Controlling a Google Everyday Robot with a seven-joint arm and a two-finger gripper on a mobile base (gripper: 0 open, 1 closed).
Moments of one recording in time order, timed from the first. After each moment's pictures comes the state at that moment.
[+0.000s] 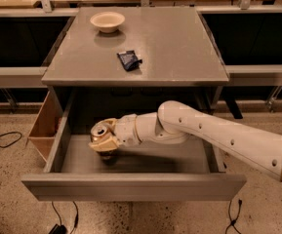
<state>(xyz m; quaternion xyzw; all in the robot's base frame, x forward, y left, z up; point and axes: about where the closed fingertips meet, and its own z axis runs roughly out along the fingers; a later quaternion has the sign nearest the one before) 0.553 0.136 0.689 -0.56 0.59 0.39 0.43</state>
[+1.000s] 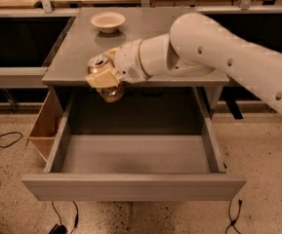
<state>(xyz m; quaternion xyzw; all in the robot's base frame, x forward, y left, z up) 0.583 0.111 0.912 -0.55 0.63 0.28 0.47</state>
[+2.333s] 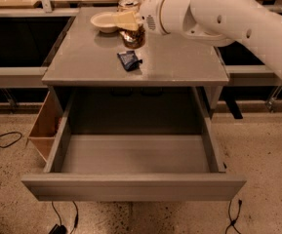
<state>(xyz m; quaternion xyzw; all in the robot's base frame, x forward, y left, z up) 0.706 0.033 1.017 -0.38 0.68 0.19 0.60</state>
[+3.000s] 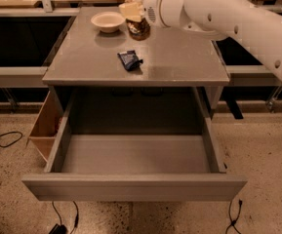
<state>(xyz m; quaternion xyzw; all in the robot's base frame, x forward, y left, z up) 0.752 0.006 1.022 -0.31 0.70 0.16 0.62</state>
